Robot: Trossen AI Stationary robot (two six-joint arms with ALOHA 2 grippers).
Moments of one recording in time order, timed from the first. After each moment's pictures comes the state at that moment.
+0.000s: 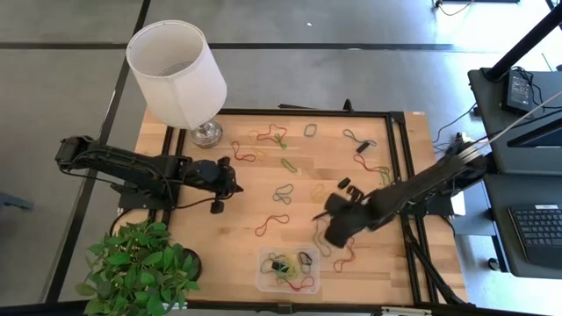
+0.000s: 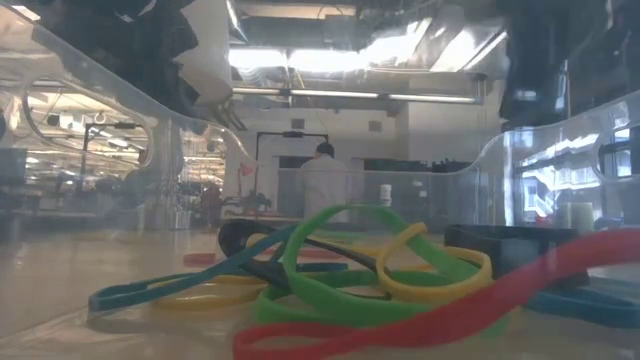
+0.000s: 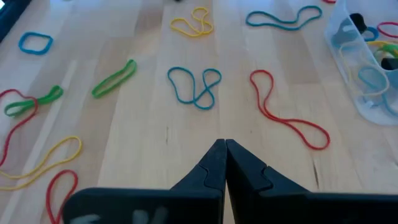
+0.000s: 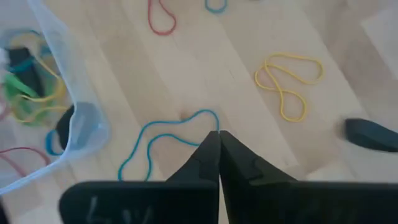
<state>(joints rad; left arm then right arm) -0.06 0.96 0.49 -0.17 -0.07 -0.01 0.48 1.46 1.09 -0.84 0.34 0.92</state>
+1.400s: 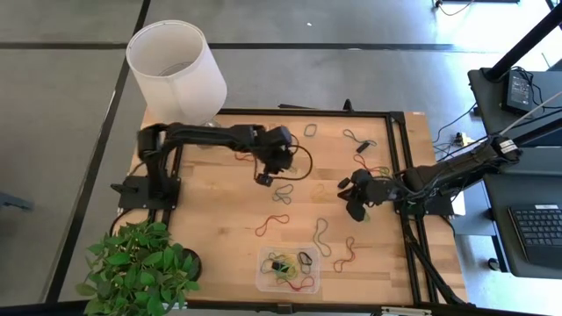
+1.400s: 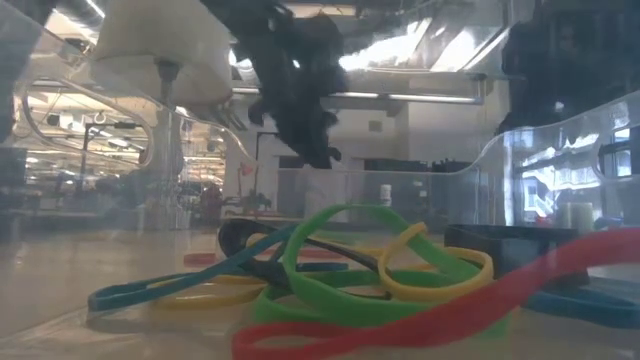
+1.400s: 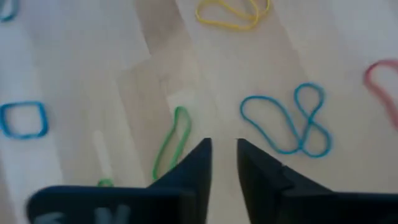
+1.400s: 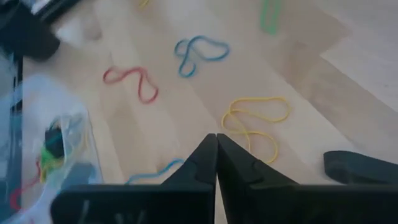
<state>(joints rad) 0.25 1.86 1.39 -0.60 0.15 0.60 0.31 0.91 0.48 -0.29 0.35 0.83</state>
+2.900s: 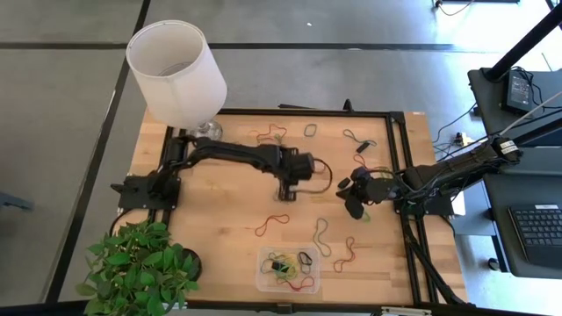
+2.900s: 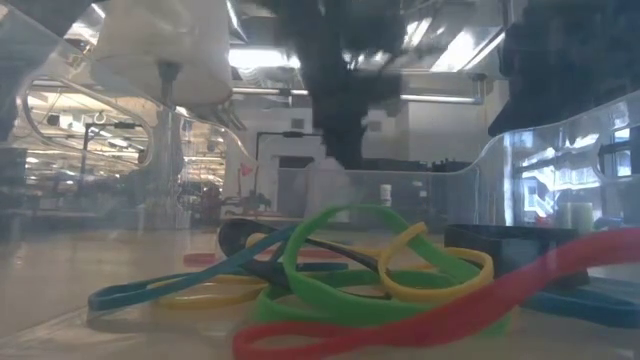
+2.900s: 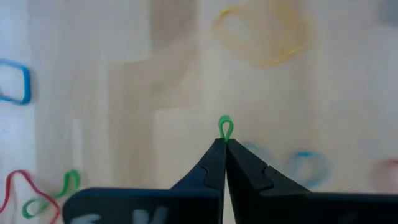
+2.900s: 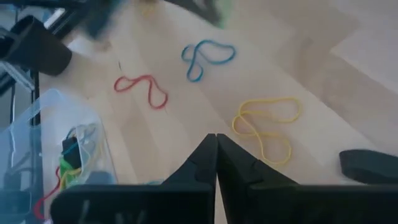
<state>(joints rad) 0.05 2.09 1.73 -0.80 -0.14 0.13 0.30 0.91 0.48 -0.27 0.32 0.88</state>
